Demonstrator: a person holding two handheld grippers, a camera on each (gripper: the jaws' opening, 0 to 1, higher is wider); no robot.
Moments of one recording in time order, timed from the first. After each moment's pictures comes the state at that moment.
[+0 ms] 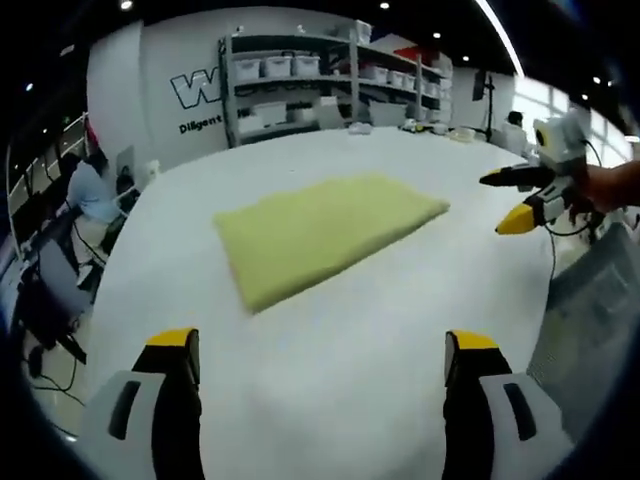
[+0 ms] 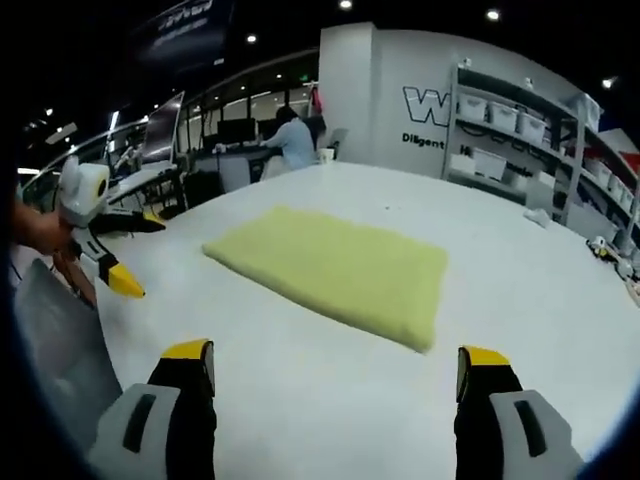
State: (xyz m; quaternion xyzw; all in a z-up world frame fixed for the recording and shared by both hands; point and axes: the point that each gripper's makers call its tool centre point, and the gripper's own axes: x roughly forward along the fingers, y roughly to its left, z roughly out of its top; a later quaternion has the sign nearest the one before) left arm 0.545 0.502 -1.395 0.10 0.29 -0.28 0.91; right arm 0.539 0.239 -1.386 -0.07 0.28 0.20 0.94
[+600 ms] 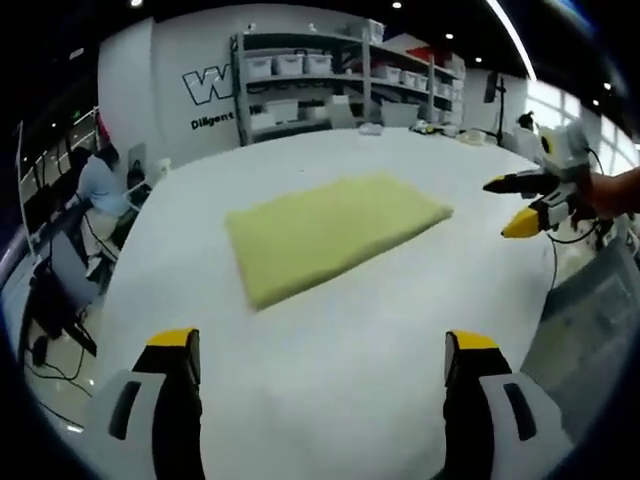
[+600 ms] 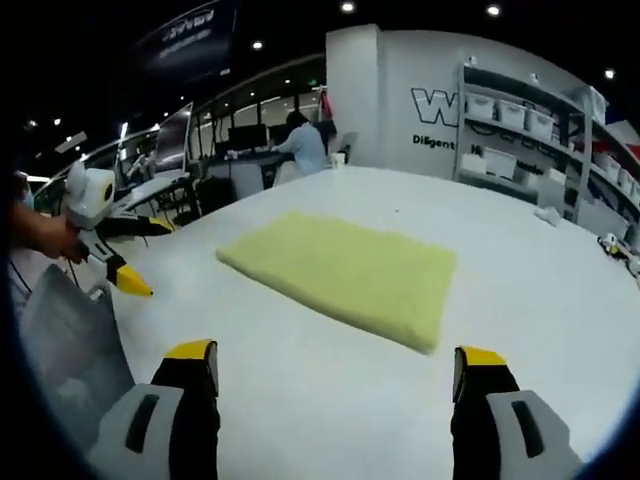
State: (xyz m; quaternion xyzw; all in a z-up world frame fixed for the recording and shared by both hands) left arm 0.537 0.501 -1.379 0.11 0.30 -0.26 0.91; right arm 0.533 0.233 -1.374 -0.05 0.27 0.23 0.93
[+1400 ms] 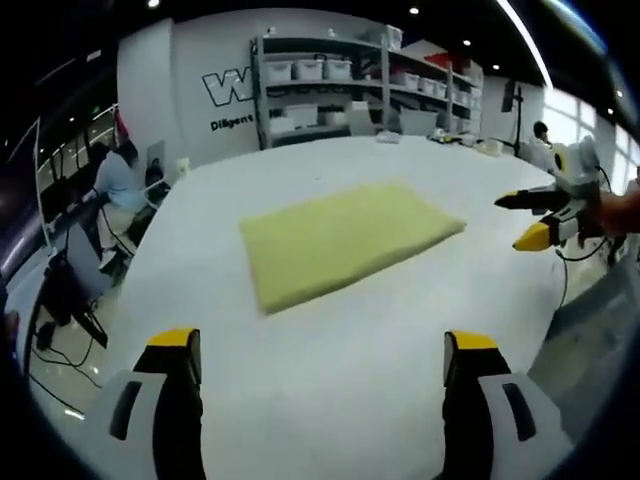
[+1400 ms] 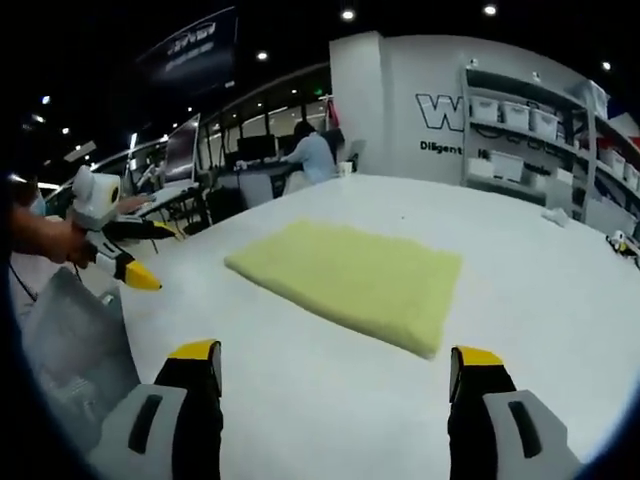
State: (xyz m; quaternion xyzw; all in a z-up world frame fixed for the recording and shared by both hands) left arm 0.538 0.500 -1.369 0.09 0.29 -0.22 0.93; right arm 0.534 0.231 -1.370 -0.04 0.25 0.26 0.93
